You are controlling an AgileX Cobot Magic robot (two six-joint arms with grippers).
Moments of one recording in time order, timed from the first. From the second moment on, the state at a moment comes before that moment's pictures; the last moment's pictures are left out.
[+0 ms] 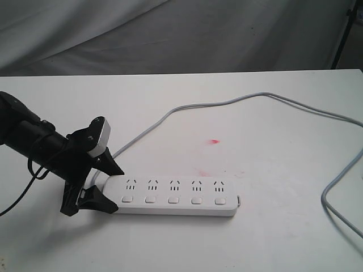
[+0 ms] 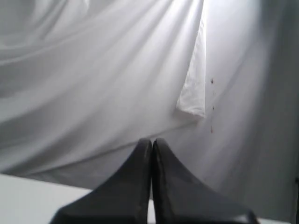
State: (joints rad) left arm -0.13 2.01 -1.01 -0.95 0.89 2.09; right arm -0.07 0.01 0.00 -0.06 -0.20 -0.02
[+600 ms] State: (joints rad) left arm -0.13 2.01 -1.01 -0.95 0.89 2.09; right arm -0.07 0.00 0.00 -0.06 -0.34 -0.02
